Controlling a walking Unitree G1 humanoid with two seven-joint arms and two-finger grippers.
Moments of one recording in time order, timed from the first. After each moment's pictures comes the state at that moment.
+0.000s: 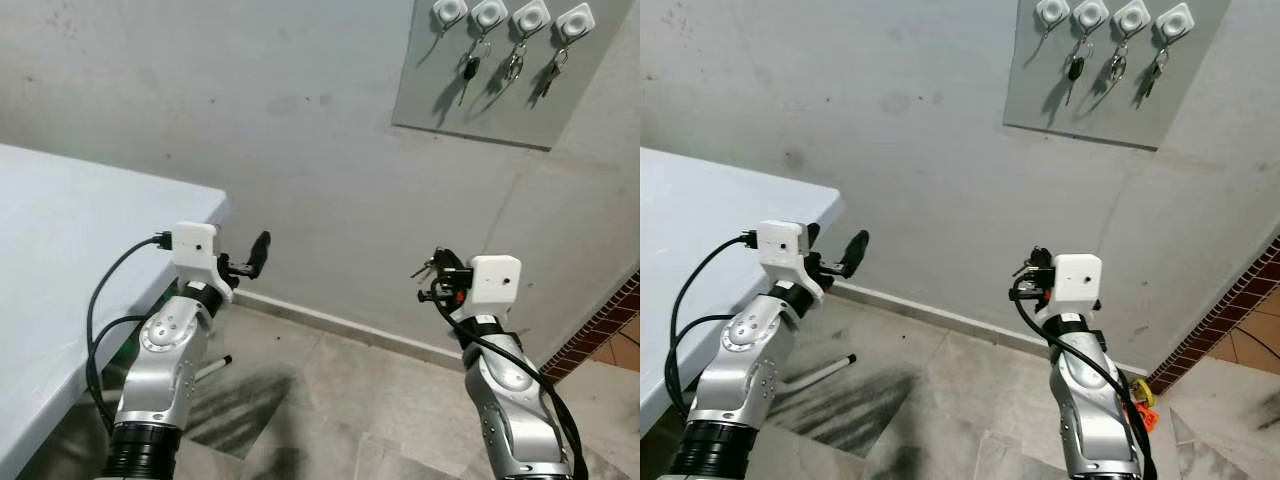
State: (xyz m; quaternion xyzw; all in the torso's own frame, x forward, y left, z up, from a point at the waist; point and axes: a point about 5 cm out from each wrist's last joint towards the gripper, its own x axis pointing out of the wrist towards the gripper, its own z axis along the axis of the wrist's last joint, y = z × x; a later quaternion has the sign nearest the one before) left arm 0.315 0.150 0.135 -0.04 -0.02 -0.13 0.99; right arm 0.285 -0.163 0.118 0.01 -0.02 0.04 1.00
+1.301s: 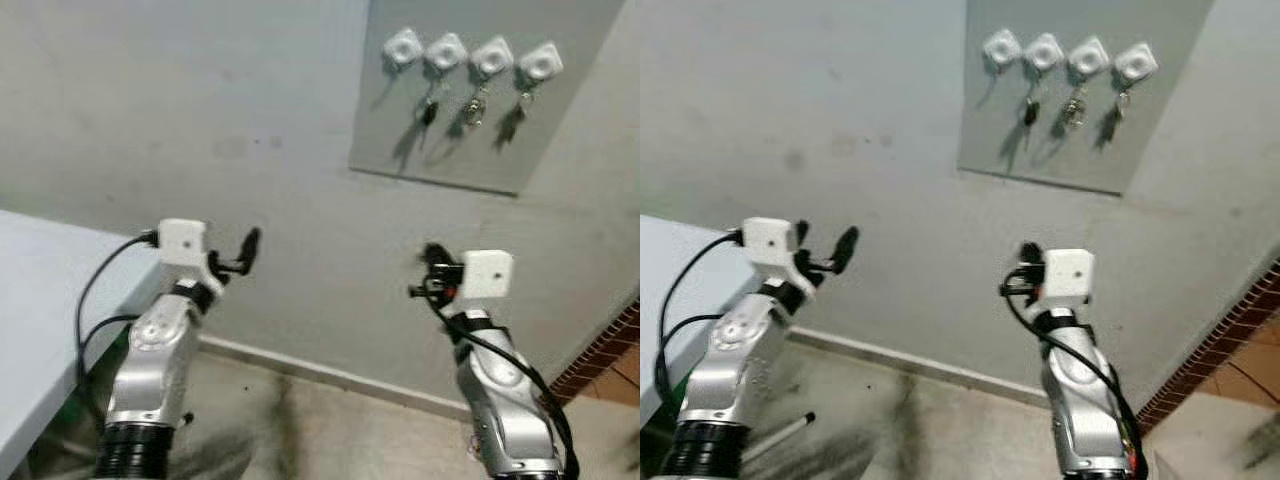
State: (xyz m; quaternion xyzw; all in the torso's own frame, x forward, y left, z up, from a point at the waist) left arm 0.315 0.160 0.138 -0.05 -0.02 -0.11 0.99; right arm 0.287 -0.151 0.125 0.02 -0.03 0.06 1.00
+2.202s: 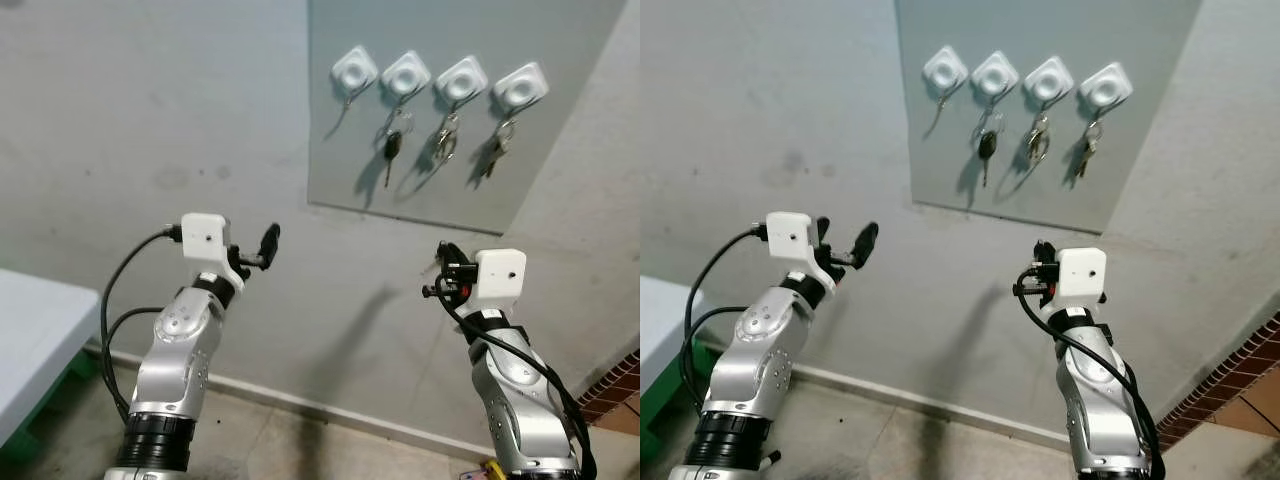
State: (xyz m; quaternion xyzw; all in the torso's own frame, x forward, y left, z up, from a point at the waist) left arm 0.321 0.144 0.141 -0.06 -0.02 -0.12 0.99; right arm 0.288 -0.158 0.125 0.00 -0.03 0.07 1.00
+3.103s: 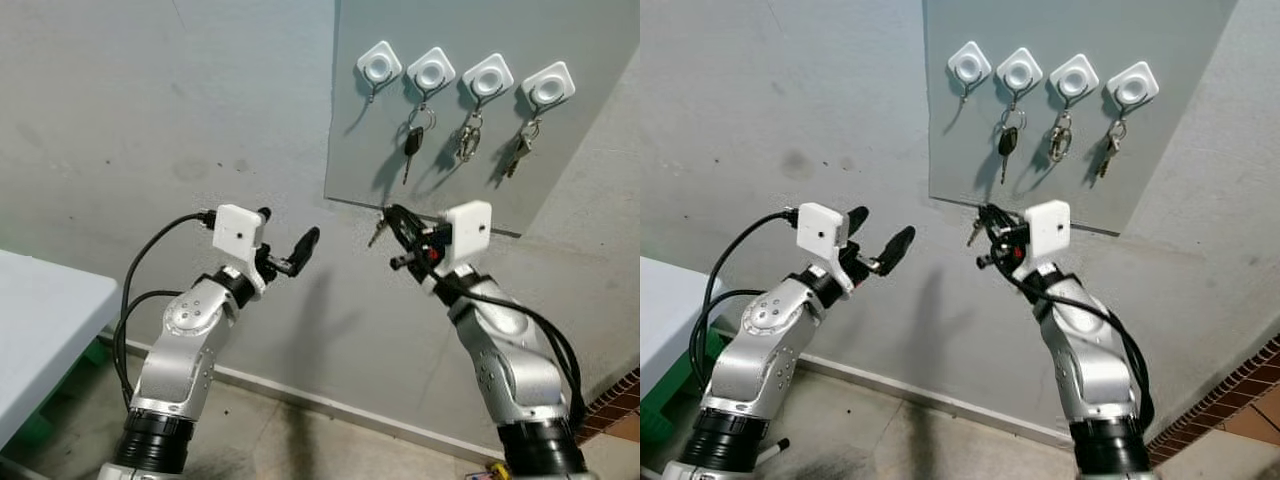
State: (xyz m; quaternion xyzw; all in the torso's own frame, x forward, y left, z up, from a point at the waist) left arm 0.312 0.112 0.164 -0.01 -0.05 -0.26 0.96; right arm 0.319 -0.126 0.179 0.04 -0.09 0.26 0.96
